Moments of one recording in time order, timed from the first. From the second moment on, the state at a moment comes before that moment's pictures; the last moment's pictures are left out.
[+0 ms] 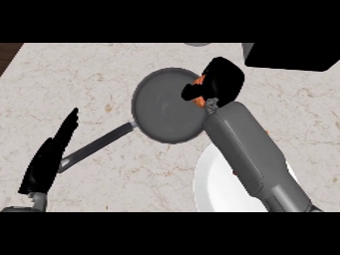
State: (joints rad) left arm 0.00 0.30 -0.14 -1.59 -0.09 0.09 0.15; right arm -0.86 -0.01 0.26 -0.95 1.05 -0.24 1.07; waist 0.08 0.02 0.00
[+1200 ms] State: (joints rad) left arm -0.01 0.30 -0.12 -1.57 -0.09 0.08 0.14; right arm -0.91 -0.01 0.06 -0.68 0.63 -1.13 0.73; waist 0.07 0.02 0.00
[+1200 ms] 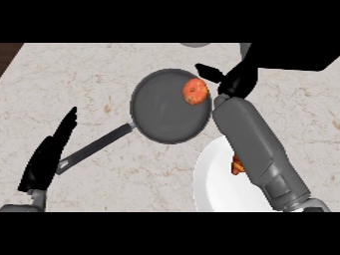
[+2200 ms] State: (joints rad) left arm 0.12 0.30 -0.07 -1.62 -0.10 0.11 0.15; right arm -0.09 -0.02 0.26 -1.49 0.87 -1.22 0.77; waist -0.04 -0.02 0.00
